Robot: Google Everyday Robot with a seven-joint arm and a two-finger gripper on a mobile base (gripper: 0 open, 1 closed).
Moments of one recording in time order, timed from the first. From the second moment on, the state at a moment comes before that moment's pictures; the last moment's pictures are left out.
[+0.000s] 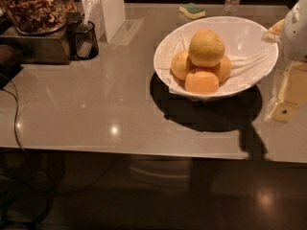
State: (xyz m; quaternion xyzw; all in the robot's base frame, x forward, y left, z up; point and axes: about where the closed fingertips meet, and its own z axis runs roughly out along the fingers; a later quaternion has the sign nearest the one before) arm 0.438 -0.217 0.976 -0.60 0.78 -0.03 0.16
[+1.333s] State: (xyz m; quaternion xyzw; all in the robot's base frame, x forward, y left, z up) arm 0.566 -0.121 0.981 -0.68 0.70 0.05 0.22
